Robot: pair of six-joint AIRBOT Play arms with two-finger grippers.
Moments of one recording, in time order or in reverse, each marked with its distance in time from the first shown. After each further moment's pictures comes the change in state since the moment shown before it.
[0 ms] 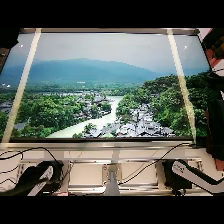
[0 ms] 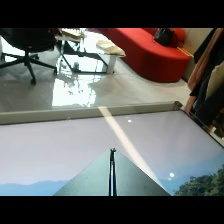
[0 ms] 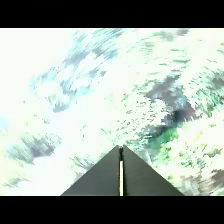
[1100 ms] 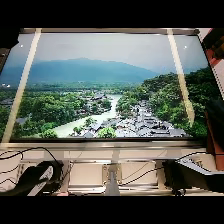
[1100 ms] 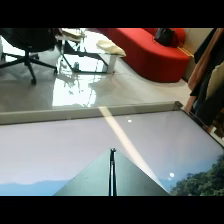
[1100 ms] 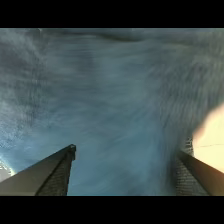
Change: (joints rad) left arm -0.001 -0.001 0.000 0.000 0.000 0.000; right arm -0.959 -0.003 0.022 -0.054 0.175 0.401
